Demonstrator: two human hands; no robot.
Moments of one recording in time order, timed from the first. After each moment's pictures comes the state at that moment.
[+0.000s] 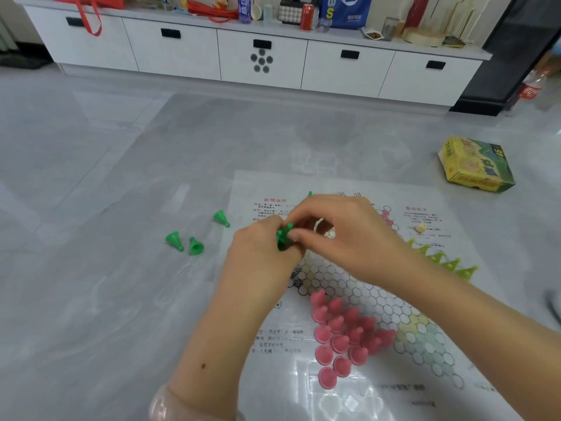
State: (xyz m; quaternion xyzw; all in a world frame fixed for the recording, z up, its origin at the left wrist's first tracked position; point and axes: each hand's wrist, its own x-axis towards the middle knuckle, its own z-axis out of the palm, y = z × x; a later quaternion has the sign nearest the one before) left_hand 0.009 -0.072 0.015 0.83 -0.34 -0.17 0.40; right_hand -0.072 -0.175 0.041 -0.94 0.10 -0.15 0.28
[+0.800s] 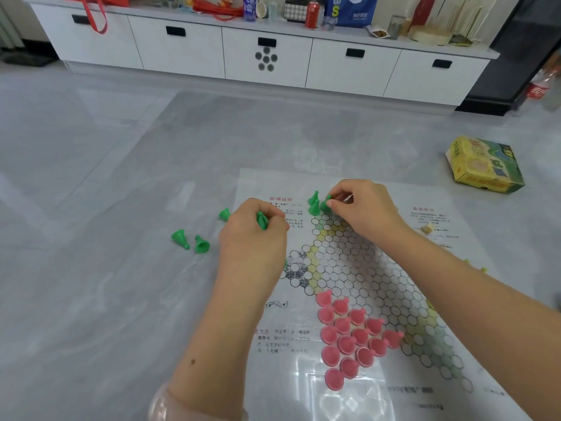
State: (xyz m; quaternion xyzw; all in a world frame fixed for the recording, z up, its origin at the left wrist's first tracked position) left_hand 0.008 -0.072 0.027 0.75 -0.13 -0.24 0.61; right_hand -0.047 -0.242 -0.002 -0.88 0.37 -0.15 0.25
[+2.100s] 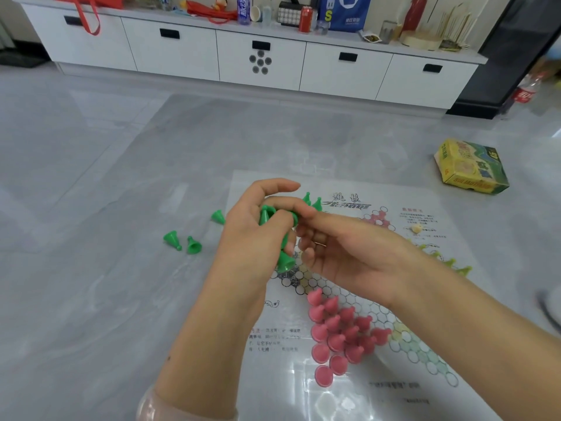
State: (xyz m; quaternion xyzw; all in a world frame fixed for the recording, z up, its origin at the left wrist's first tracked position) left_hand 0.000 -0.068 0.042 0.60 -0.21 -0.31 0.71; right_hand -0.073 -0.161 0.045 -0.45 0.36 -0.08 0.81
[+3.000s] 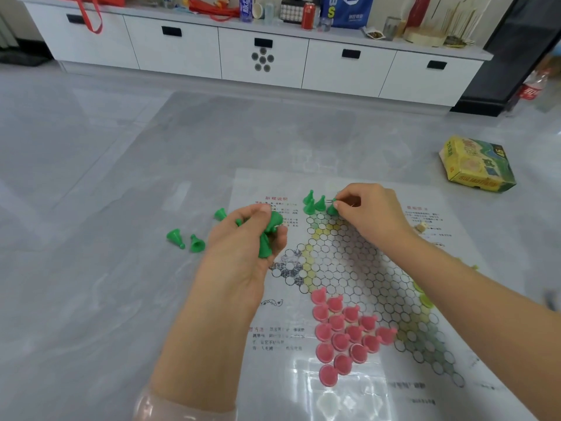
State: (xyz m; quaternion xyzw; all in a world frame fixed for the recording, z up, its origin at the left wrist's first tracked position) left_hand 0.015 -0.073 0.028 0.51 0.07 -0.39 0.76; right_hand -0.064 -0.243 -0.003 -0.88 0.38 -0.17 0.24
